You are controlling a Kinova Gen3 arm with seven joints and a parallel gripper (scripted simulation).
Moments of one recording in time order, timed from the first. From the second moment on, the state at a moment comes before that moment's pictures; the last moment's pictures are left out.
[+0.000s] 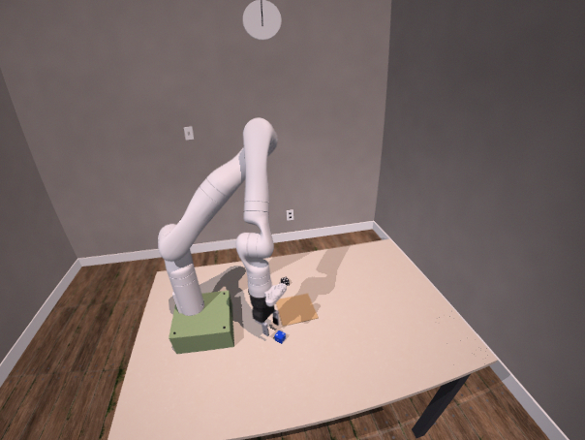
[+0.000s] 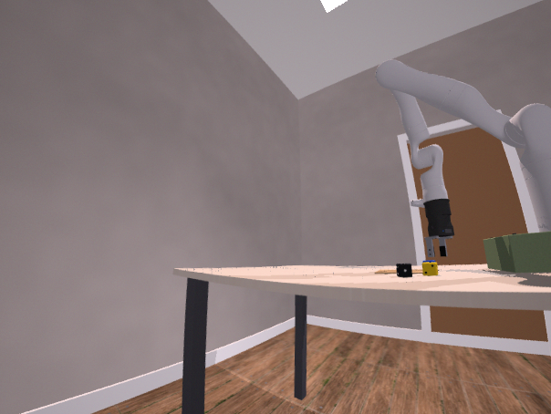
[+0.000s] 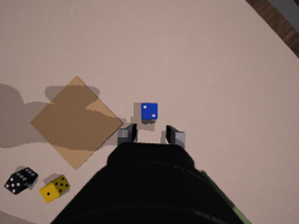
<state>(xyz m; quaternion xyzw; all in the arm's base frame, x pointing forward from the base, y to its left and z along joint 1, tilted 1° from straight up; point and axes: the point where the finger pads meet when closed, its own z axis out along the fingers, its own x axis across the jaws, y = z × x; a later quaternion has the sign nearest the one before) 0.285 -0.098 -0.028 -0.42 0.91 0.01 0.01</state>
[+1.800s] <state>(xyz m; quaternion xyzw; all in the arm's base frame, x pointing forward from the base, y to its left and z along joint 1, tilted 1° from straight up) 0.281 -0.018 -0.027 -0.40 0.92 0.00 0.01</state>
